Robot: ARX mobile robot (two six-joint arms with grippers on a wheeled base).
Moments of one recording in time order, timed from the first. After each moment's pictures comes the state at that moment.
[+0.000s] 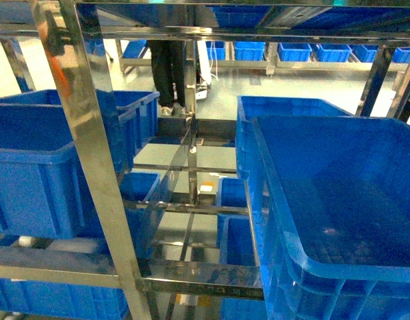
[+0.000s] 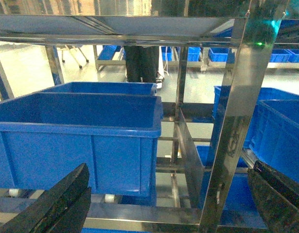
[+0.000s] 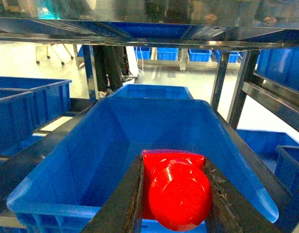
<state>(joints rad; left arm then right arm) 0.00 0.01 0.02 0.00 0.00 0.00 0.00 0.00 0.01 0.00 0.00 0.01</state>
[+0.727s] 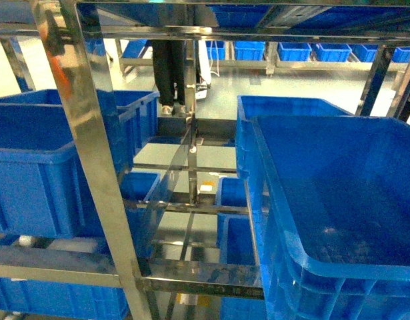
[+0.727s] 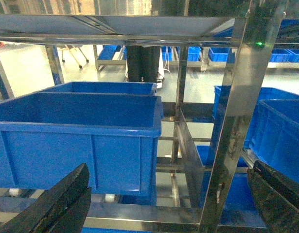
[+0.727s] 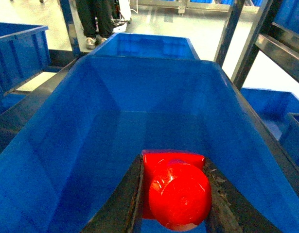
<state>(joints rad) 0.00 0.01 0.02 0.00 0.00 0.00 0.04 1.11 0.26 0.61 0.08 -0.01</state>
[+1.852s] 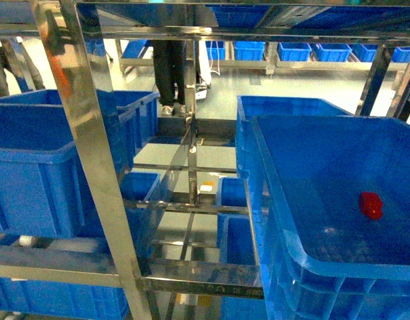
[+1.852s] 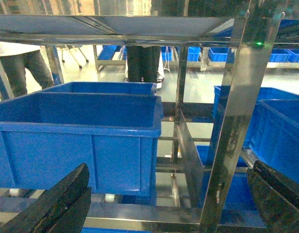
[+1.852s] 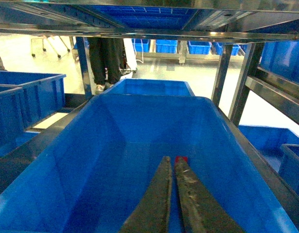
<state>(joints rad) 0.00 0.01 0.02 0.00 0.00 0.00 0.00 0.74 0.02 0.71 0.00 0.00</state>
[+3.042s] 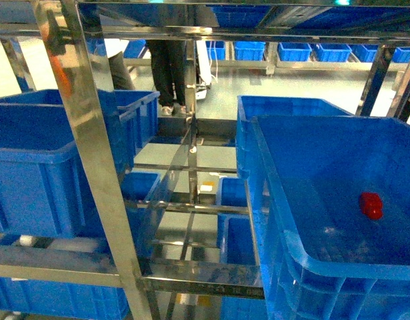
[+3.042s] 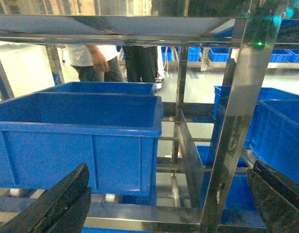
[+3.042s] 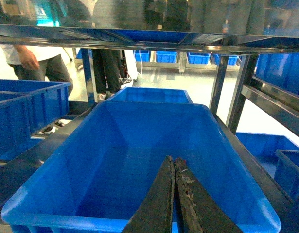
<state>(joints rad) 0.00 0.01 0.02 0.00 0.00 0.00 0.00 0.18 0.01 0.18 0.00 0.00</state>
